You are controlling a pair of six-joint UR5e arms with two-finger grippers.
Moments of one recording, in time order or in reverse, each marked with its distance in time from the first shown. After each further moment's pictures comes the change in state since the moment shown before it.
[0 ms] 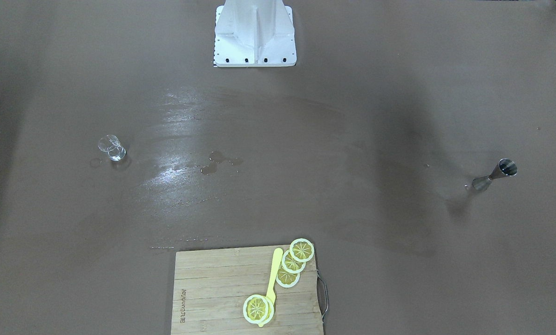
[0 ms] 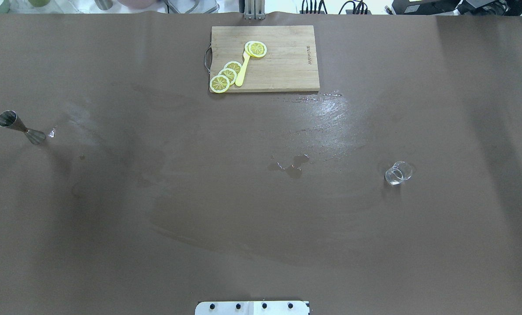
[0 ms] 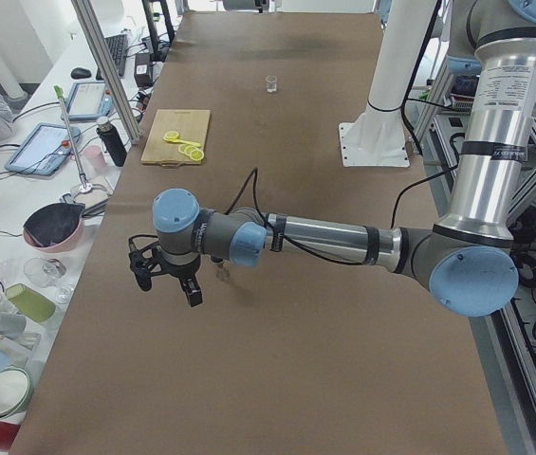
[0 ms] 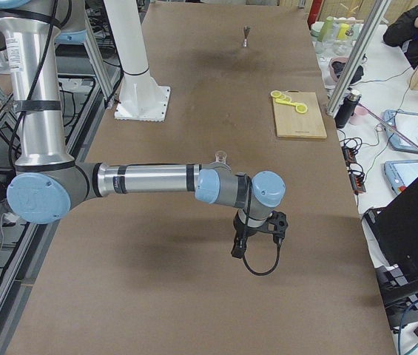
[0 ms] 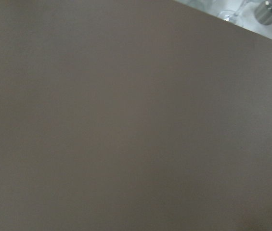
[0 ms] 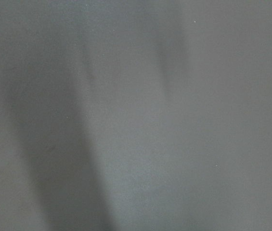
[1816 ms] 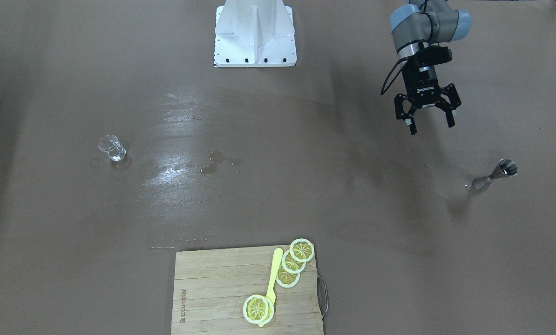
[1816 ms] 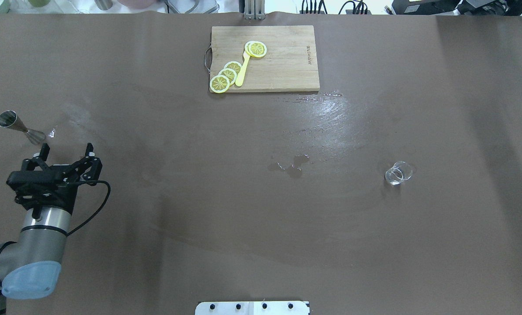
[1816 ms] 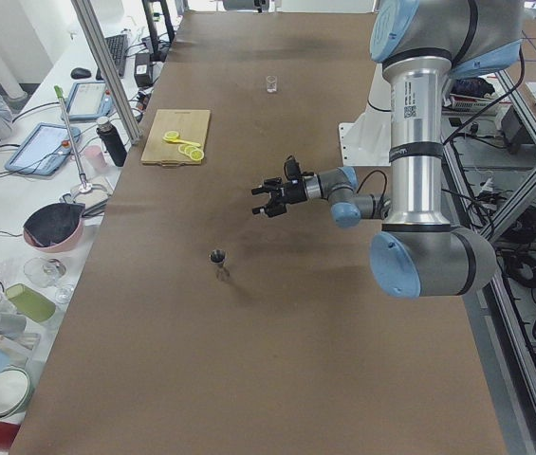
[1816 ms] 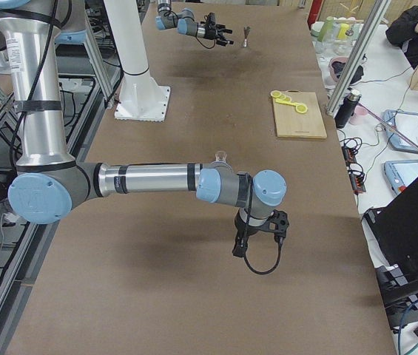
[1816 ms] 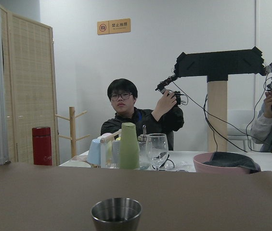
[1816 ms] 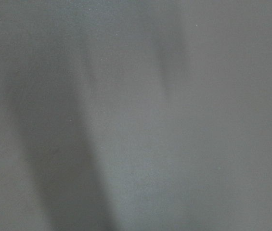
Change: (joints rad) left arm 1.308 0.164 -0.305 -0.488 1.911 -0.543; right arm 0.000 0.006 0.001 0.000 0.001 0.007
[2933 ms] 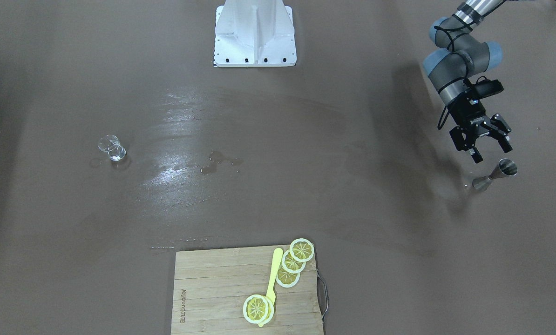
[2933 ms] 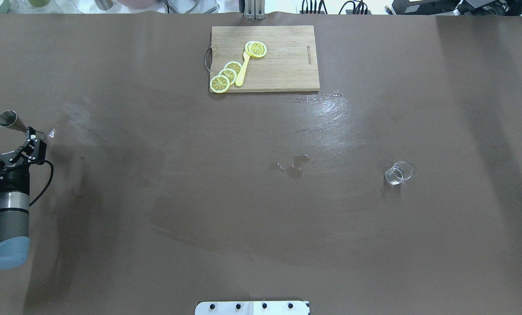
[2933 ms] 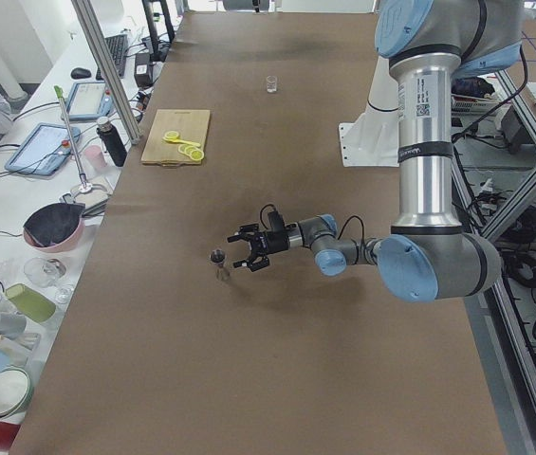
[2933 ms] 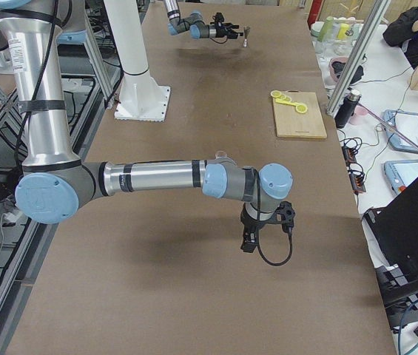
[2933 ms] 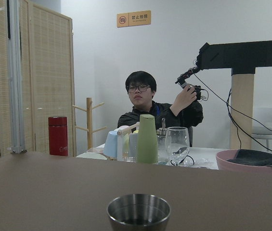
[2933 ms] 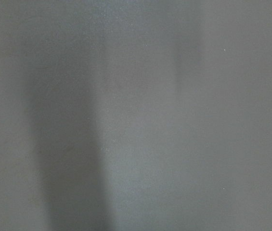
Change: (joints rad) left arm -0.093 0.092 0.321 -0.140 0.154 -0.447; right arm -0.007 0.025 -0.001 0.001 0.000 -0.129
